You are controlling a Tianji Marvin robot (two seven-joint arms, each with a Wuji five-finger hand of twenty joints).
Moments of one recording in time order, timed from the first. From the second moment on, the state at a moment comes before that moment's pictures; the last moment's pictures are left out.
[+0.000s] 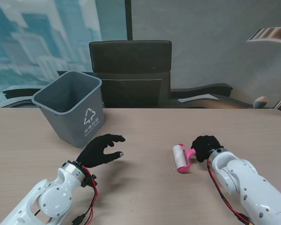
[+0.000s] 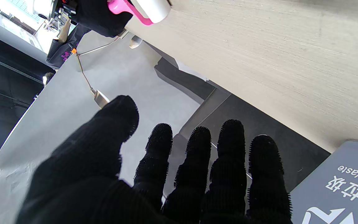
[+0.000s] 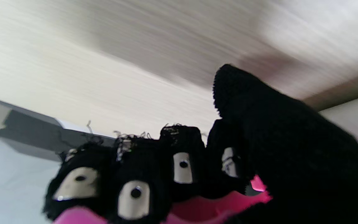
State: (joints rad) left arm 1.72 -1.11 -1.24 -1.73 0.51 -0.24 0.07; right arm -1.43 -0.98 1.11 -1.38 -1.21 -0.02 0.01; left_hand 0.78 -0.43 0.52 0.01 0.56 0.13 0.39 0.37 0.56 0.25 0.45 0.45 0.49 0.27 0.60 0.59 0.16 0.30 0.99 0.67; right_hand 0.64 -0.87 1.03 -0.02 1.17 -0.26 1.39 1.35 1.32 -0.01 1.35 1.22 1.34 0.01 1.59 0.92 1.13 0.09 1.85 0.56
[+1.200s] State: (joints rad) left arm 1.72 -1.11 -1.23 -1.73 0.51 -0.24 0.07; right arm -1.51 -1.01 1.27 -1.37 -1.42 0.07 -0.01; left_hand 0.80 -0.44 0.52 0.01 0.56 0.13 0.39 0.37 0.56 0.25 0.45 0.45 0.49 0.27 0.60 0.59 0.16 0.30 0.99 0.67; right_hand 0.64 -0.87 1.03 -0.02 1.17 -0.26 1.38 1.35 1.32 -0.01 1.35 1.22 1.34 0.01 1.60 0.92 1.13 0.09 1.85 0.56
